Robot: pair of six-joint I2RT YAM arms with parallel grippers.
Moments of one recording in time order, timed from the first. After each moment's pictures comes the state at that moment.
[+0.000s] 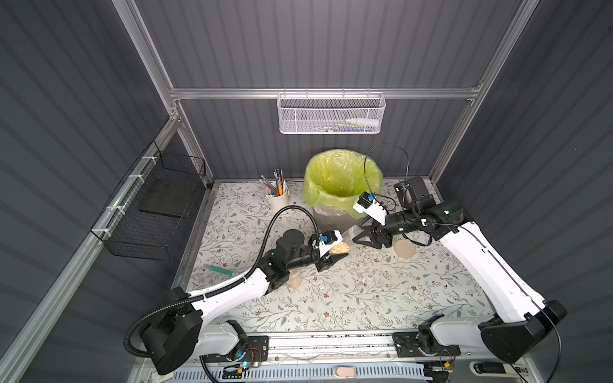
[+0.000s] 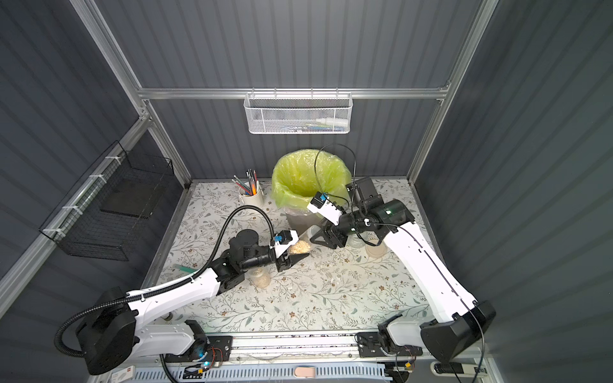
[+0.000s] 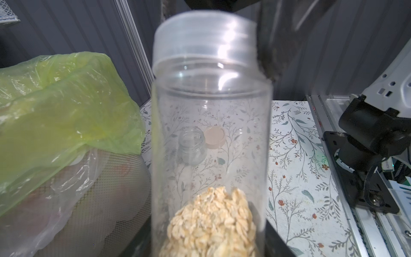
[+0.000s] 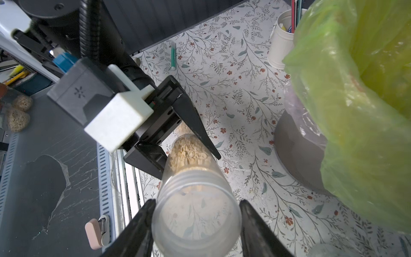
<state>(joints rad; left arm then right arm) -0.83 1.28 0.71 0.37 0.41 0.24 0.46 1.32 1.49 -1.08 -0.64 -0.47</state>
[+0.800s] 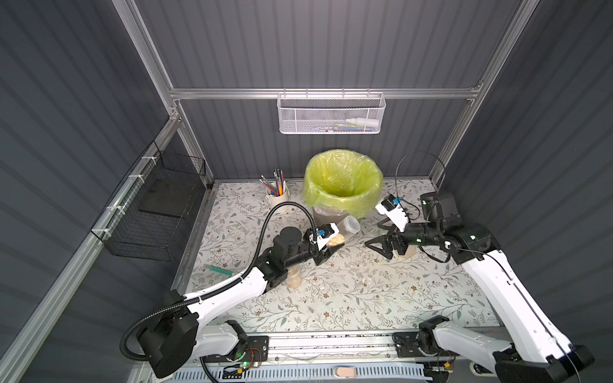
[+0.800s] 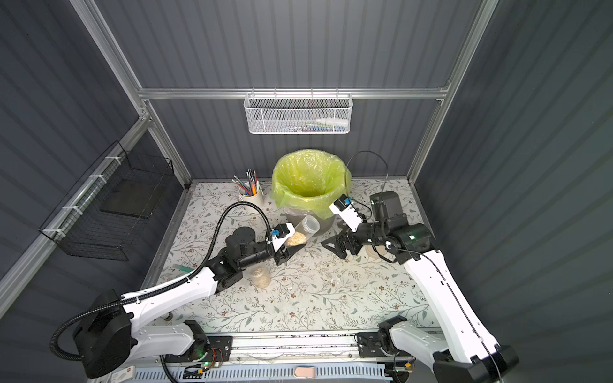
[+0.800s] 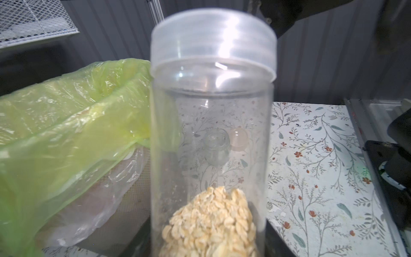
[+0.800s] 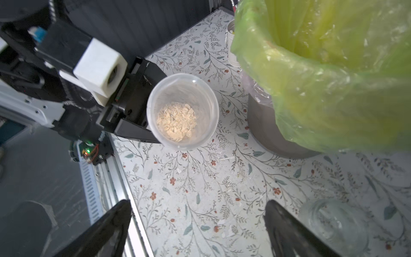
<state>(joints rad) -0.82 1.26 0.74 0.34 0.27 0.28 0.34 1.05 1.28 -0.95 -0.61 -0.21</state>
